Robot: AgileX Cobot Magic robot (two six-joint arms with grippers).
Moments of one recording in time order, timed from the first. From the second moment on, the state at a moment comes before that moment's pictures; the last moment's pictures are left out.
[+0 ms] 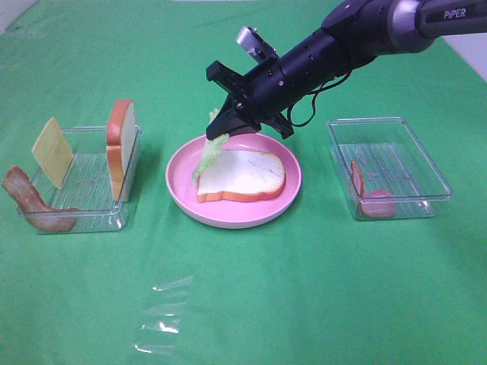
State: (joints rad) left arm 0.02 -0.01 -0.52 -0.01 1.08 -0.02; right arm 0.34 2.30 -1.75 0.94 0.91 -0.39
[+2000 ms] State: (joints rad) left arm 0.02 -0.01 -0.52 -0.01 1.08 -0.02; right arm 0.25 2.00 -1.65 0.09 1.22 0.05
